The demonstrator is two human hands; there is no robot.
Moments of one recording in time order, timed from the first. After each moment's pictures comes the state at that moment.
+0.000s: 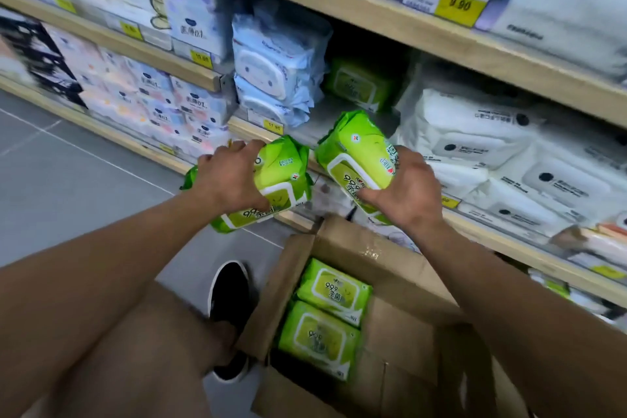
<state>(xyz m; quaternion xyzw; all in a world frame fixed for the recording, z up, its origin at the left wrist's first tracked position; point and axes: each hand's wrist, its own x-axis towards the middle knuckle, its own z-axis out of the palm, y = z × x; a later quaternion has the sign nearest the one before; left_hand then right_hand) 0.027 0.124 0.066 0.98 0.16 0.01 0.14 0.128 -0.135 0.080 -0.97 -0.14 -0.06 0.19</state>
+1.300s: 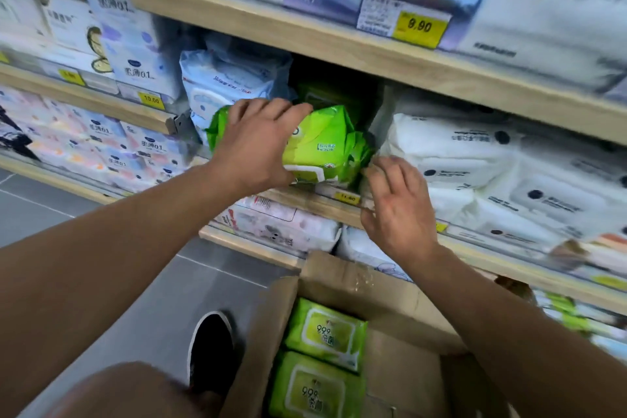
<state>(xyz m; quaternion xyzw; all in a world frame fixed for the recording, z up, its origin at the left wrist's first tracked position) 0.141 0.094 0.127 0.98 -0.05 0.19 0.03 0.174 -0.152 0.061 -0.93 -0.30 -0.22 0.03</state>
